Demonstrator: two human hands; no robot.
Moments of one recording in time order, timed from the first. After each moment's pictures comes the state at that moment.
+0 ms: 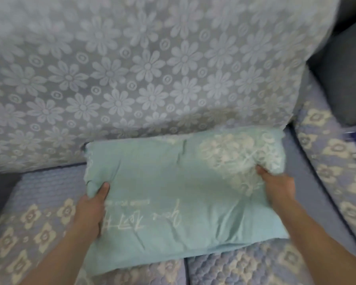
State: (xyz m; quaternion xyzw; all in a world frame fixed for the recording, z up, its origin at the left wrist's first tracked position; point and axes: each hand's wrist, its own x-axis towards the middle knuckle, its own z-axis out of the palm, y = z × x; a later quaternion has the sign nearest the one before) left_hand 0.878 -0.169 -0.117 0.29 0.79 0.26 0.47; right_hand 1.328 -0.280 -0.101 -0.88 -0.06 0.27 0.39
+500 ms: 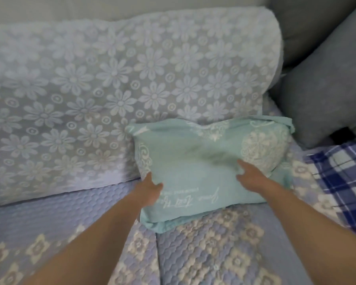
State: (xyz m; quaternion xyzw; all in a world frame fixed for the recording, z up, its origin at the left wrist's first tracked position) left_hand 1.112 -0.111 -0.071 0.64 0.63 -0.06 0.44; right_hand 1.444 -0.221 -0.072 -0.85 -0.37 0.37 0.10
